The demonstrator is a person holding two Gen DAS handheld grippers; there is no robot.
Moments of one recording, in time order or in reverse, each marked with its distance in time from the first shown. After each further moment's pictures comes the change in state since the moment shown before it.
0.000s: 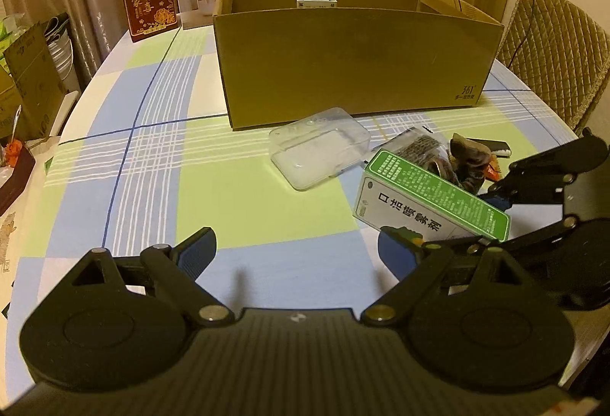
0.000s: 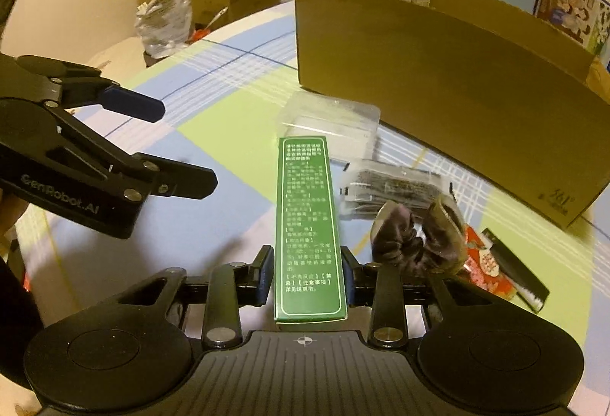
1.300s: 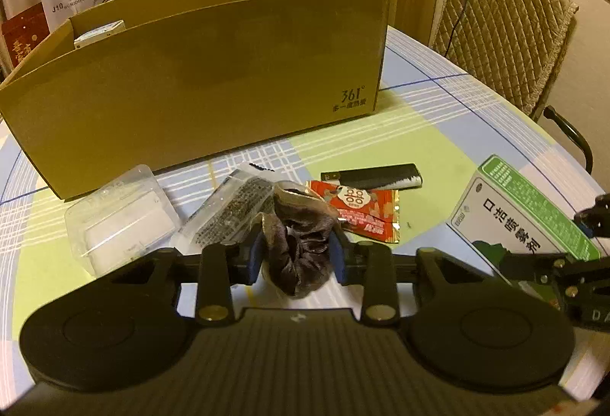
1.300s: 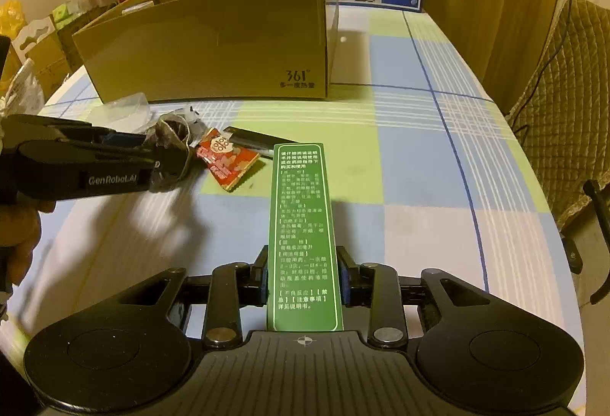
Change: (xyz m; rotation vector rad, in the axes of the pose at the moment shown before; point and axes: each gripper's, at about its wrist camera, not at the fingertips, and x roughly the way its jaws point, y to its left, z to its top) left arm 0.074 -0.137 0.033 0.153 -0.037 -0.114; right arm -0.097 -0.093 -0.101 0.430 -0.043 -0.307
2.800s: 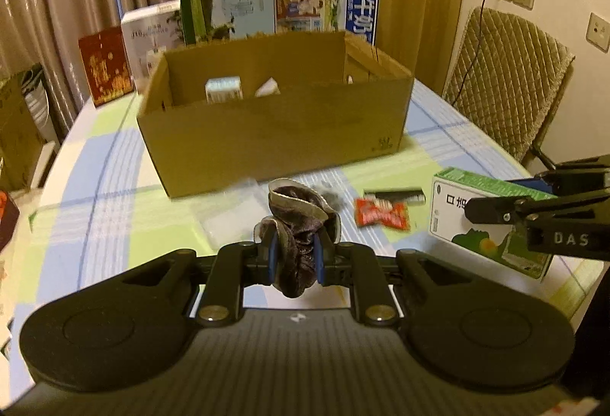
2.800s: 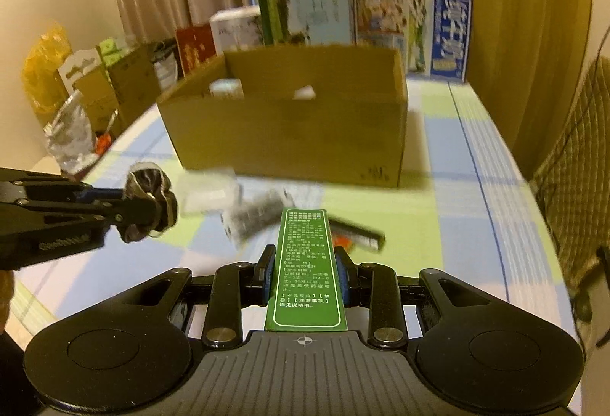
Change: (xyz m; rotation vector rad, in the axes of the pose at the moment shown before) left arm -0.141 0.048 0.006 -0.067 -0.079 0.053; right arm -0.069 0.064 0.047 -0.048 -0.153 0.111
